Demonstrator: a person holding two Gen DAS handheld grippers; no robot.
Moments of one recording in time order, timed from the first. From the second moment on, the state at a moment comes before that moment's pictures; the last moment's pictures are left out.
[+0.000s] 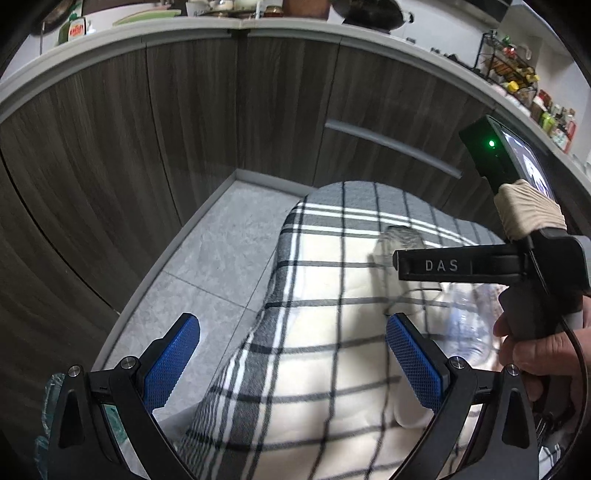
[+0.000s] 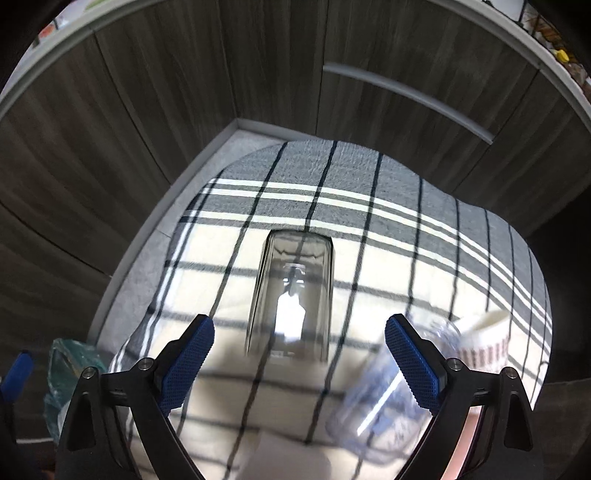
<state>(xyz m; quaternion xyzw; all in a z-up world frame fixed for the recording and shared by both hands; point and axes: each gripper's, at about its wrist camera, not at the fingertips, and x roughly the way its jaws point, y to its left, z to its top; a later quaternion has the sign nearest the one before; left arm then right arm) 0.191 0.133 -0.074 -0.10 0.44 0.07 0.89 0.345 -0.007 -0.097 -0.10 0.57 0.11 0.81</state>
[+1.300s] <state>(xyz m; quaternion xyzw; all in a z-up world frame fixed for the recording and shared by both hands) 0.140 0.109 -0.041 -0.08 0.42 0.08 0.90 0.279 -0.043 -0.037 -0.04 0.57 0.11 0.81</state>
